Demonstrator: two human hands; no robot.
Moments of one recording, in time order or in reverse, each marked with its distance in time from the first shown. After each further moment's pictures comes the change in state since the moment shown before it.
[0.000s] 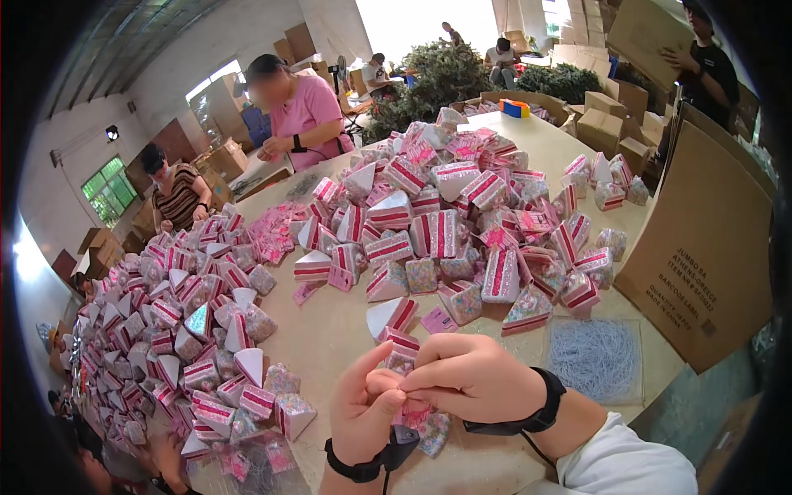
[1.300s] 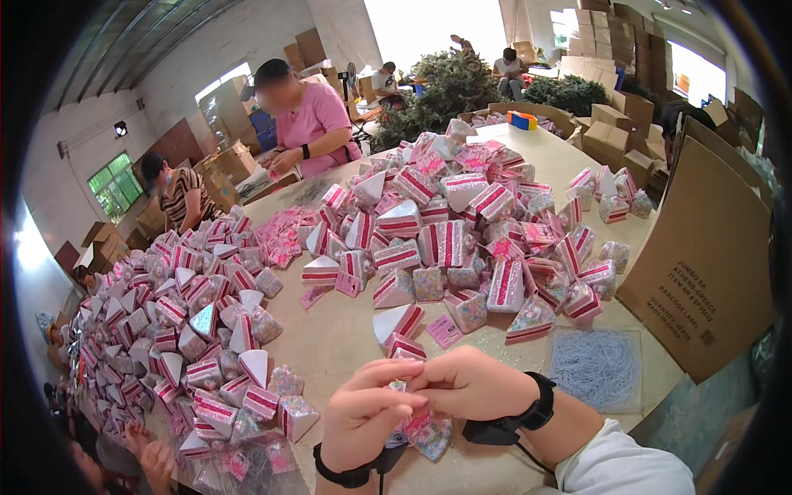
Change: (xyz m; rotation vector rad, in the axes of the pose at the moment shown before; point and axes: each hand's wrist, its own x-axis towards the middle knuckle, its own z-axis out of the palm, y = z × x) left_hand 0.013 0.028 -0.006 0.353 -0.201 0.125; right_hand 0.003 0.001 0.006 0.396 -0.189 0.460
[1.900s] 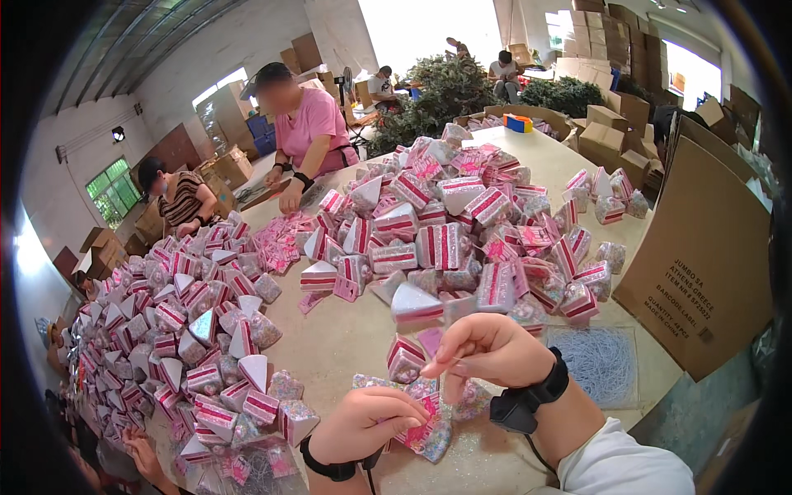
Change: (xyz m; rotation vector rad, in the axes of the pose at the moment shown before) left_hand 0.006 -0.004 -0.021 0.148 -0.487 -0.220; right_hand -0.006 0.008 -0.027 0.681 0.027 -0.139
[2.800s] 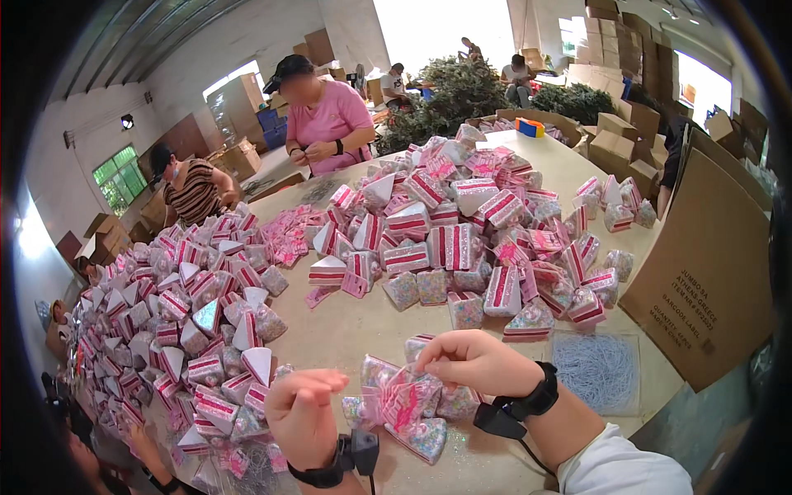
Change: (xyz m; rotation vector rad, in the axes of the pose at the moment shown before) left_hand -0.022 -0.003 0.001 -0.397 0.938 0.347; right_hand 0.017 0.016 0.002 -0.512 0.071 0.341
